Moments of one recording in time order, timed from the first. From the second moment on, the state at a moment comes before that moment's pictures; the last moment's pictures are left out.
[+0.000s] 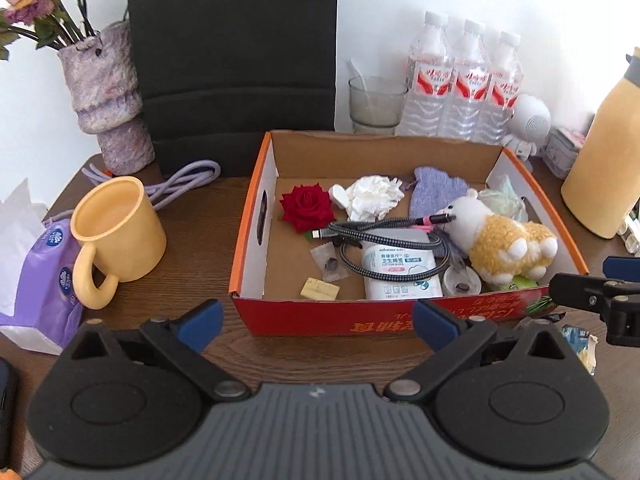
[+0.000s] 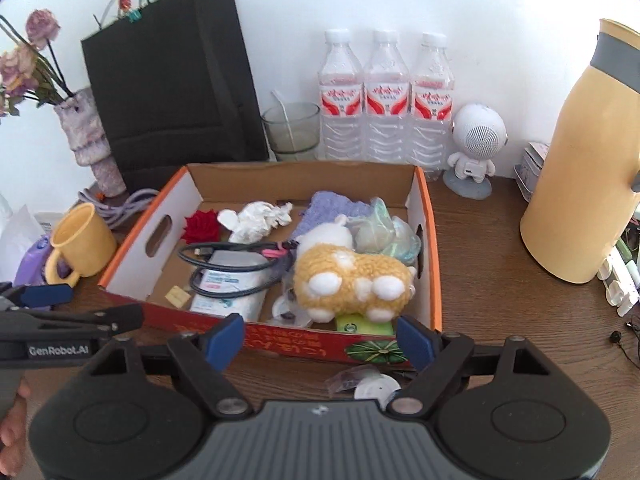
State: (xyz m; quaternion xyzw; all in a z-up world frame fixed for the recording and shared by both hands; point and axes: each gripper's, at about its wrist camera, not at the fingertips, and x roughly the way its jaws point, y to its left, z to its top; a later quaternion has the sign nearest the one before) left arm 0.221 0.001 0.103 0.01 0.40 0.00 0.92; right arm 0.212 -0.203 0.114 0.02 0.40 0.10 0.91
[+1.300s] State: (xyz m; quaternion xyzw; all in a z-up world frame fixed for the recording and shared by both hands) left arm 0.045 -0.037 0.036 0.01 0.27 -0.08 0.96; right arm 0.090 -0.260 0.026 0.05 0.30 0.04 0.95
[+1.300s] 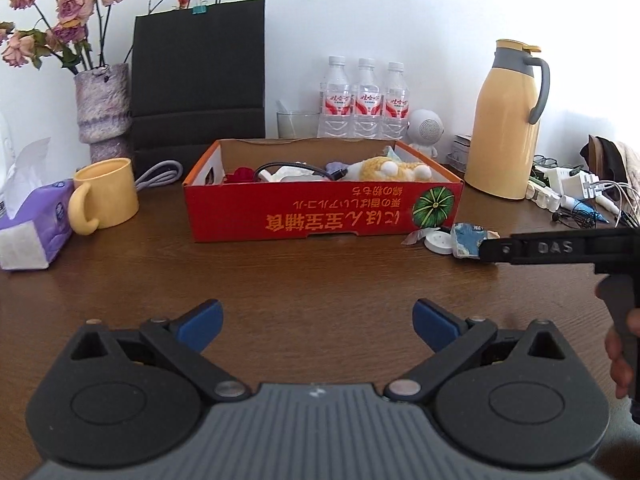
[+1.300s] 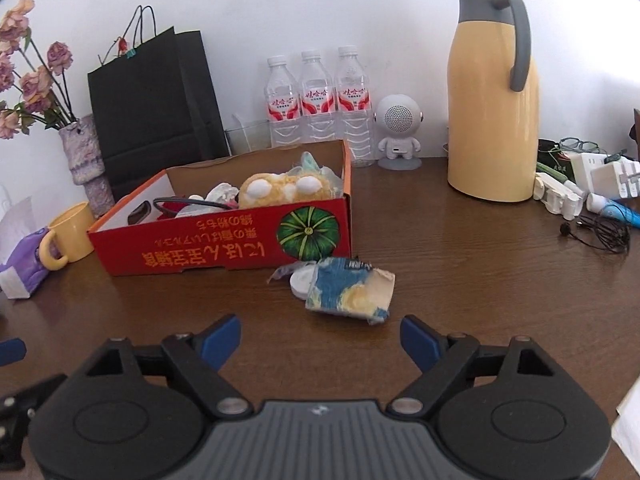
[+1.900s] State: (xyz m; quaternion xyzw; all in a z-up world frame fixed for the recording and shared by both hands) left arm 0.183 -0.136 0.009 0.07 0.31 -0.20 0.93; right arm 0.143 -0.308 0.016 0.06 0.33 0.04 0.94
